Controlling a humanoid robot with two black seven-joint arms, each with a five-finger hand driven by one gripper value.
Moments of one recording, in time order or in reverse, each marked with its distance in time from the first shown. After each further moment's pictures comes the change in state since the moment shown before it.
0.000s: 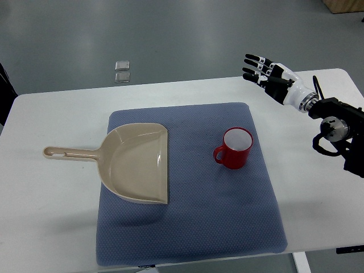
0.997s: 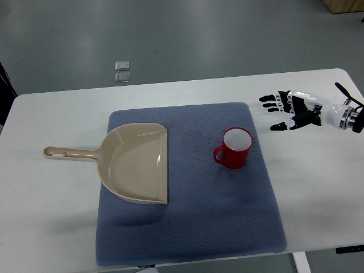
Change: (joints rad) left arm 0.000 0.000 0.000 -0.001 0.000 0.000 0.000; right arm -0.093 -0.250 0.009 0.140 -0.772 0.091 0.253
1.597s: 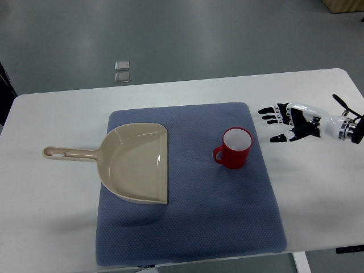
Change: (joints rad) left arm 0.000 0.000 0.000 0.000 0.000 0.000 0.000; right arm -0.047 0.004 -0.002 0.019 0.002 0.000 0.000
